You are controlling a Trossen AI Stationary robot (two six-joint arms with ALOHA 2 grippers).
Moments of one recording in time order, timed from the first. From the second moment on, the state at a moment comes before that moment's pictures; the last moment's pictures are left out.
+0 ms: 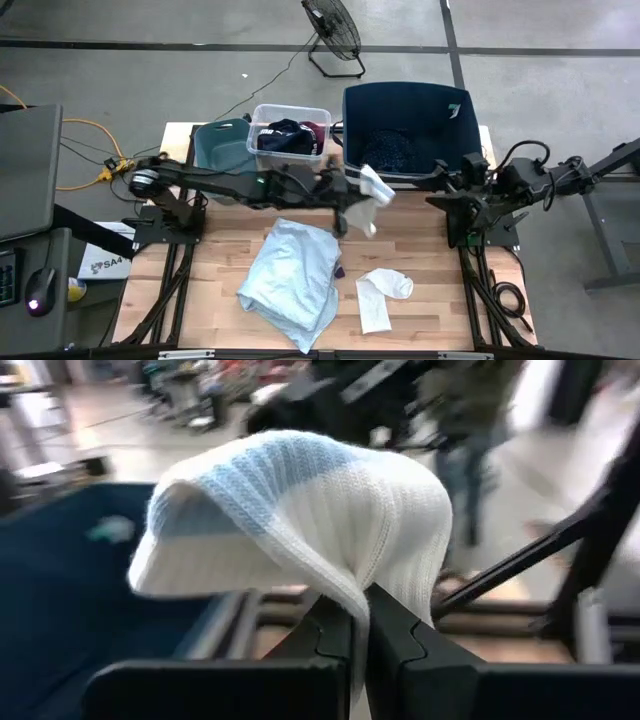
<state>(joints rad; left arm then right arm) -0.11 1.67 1.56 0.05 -0.23 0.00 0.30 0.57 0.70 0.16 0.18 0.57</state>
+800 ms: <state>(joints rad) -0.07 1.18 1.56 -0.56 -0.90 0.27 0.30 0.58 0.70 0.11 0.47 0.57</state>
